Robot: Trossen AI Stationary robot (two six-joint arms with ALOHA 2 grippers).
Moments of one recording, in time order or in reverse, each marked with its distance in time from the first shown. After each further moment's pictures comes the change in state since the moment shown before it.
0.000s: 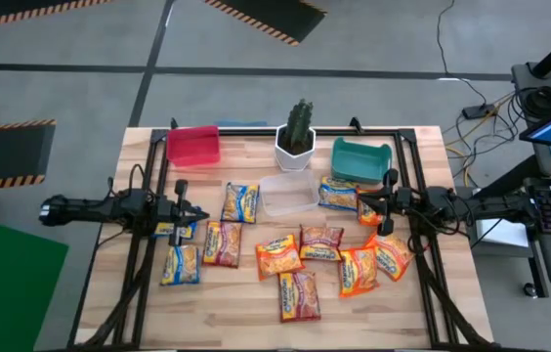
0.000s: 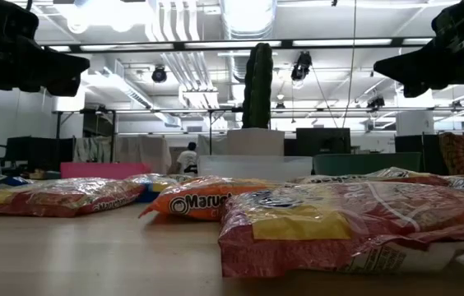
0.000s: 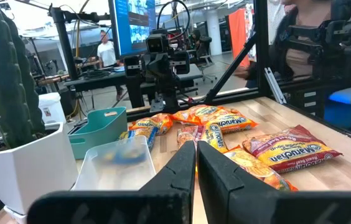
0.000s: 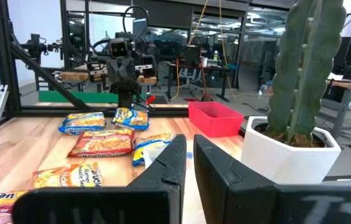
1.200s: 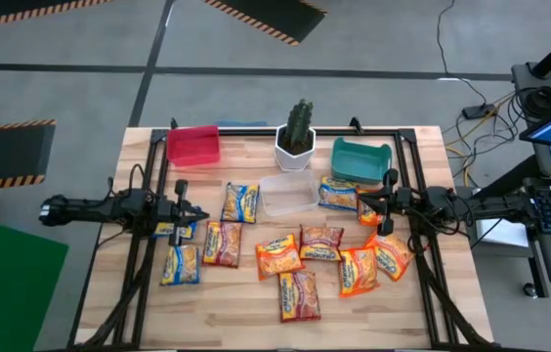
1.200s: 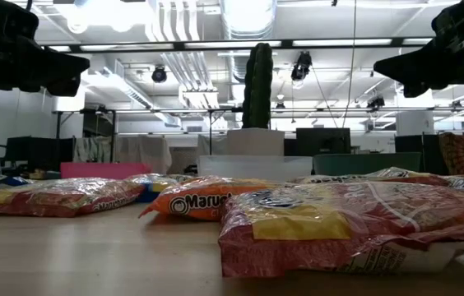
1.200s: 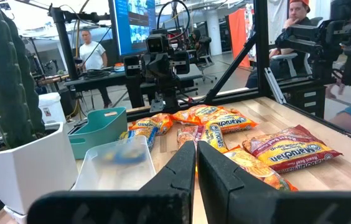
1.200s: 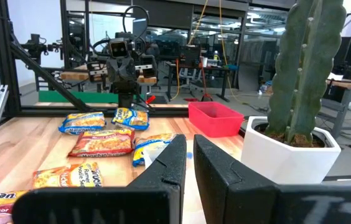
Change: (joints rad) left arm 0.000 0.000 0.000 0.000 0.000 0.000; right arm 0.000 0.000 0.000 0.000 0.000 0.000
